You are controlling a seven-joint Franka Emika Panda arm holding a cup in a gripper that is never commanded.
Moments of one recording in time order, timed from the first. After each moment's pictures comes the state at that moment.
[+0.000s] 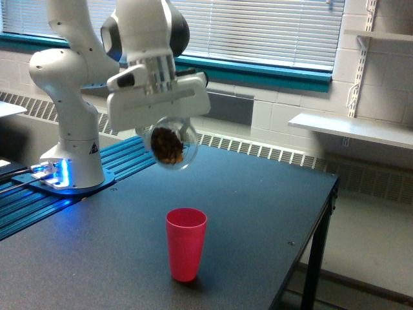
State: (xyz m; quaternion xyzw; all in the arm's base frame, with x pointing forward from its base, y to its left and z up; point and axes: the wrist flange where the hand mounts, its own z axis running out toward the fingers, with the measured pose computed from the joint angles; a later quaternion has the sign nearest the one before) arm 0.398 -0.212 0.356 -0.71 0.69 -0.10 0.10
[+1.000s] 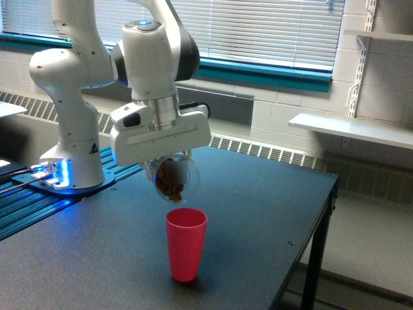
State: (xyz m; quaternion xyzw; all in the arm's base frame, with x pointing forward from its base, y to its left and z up) arm 0.417 -0.217 0.300 -0.74 0.67 -0.02 0.09
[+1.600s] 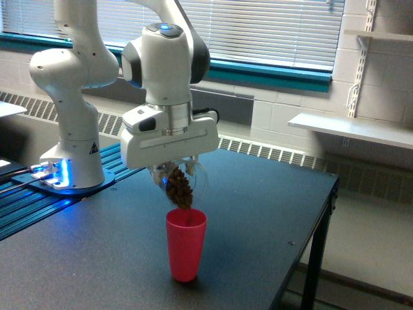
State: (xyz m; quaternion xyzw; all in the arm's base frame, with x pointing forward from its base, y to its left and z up) arm 0.441 -0.211 0.295 -0.77 0.64 0.01 0.05
